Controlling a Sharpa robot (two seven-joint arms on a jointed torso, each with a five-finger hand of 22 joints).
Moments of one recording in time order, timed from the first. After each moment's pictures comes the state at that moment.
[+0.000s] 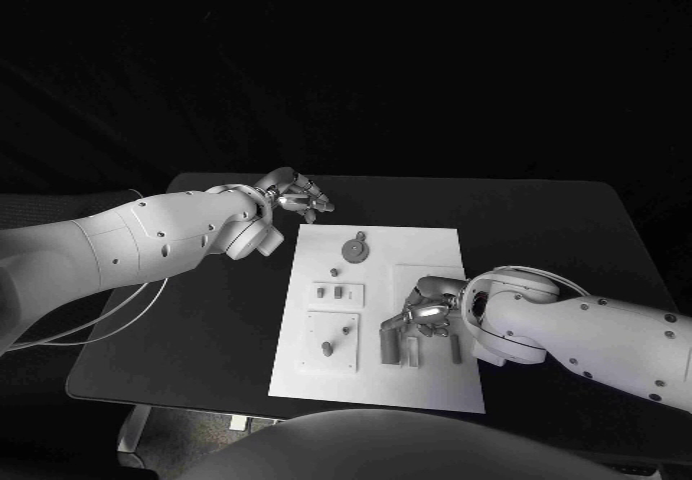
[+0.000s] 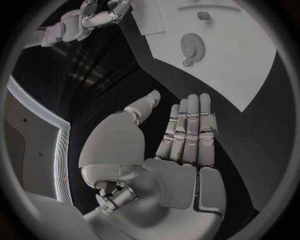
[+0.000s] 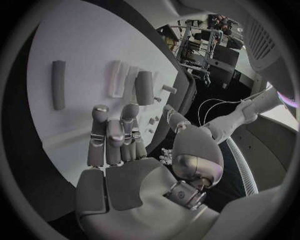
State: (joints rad) left arm 1.18 -0.76 -0.13 1.18 -0.61 -0.30 0.08; left_hand 1.10 -0.13 0.54 -0.16 0.05 0.84 0.19 0.34 0.44 1.06 0.15 0.18 0.27 0.93 0.06 0.76 0.50 0.04 0.97 -0.04 0.25 1.09; right arm 1.15 -0.65 -0.25 1.55 -1.09 0.00 -0.40; right_hand 0.65 -0.23 0.54 -0.09 0.06 0.99 0.10 0.25 0.58 1.20 -0.01 0.85 0.91 1.13 -0.11 1.53 0.87 0.23 1.07 -0.03 0.95 1.31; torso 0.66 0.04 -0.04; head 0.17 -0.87
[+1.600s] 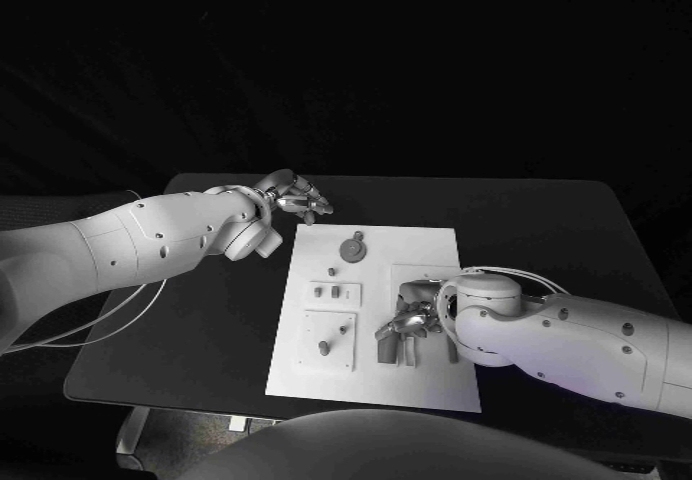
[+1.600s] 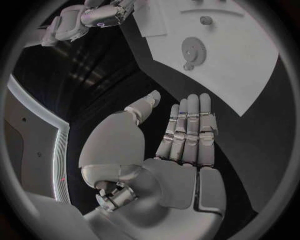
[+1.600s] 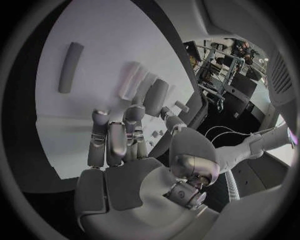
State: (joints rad) left arm 1.18 -0.76 -0.13 1.18 -0.62 -0.29 0.06; left_hand 1.10 -0.13 0.54 -0.15 0.05 0.84 0.19 0.34 0.44 1.06 0.15 0.18 0.27 0.93 0.06 0.76 0.51 0.05 0.97 -0.04 0.25 1.09; right arm 1.13 -0.56 -0.24 1.54 -1.36 0.08 -0.53; right_hand 0.63 -0.06 0.47 -0.18 0.12 1.10 0.05 0.30 0.60 1.29 -0.06 0.86 0.91 1.29 -0.14 1.56 1.07 0.23 1.12 -0.06 0.98 1.31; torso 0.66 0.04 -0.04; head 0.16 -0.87
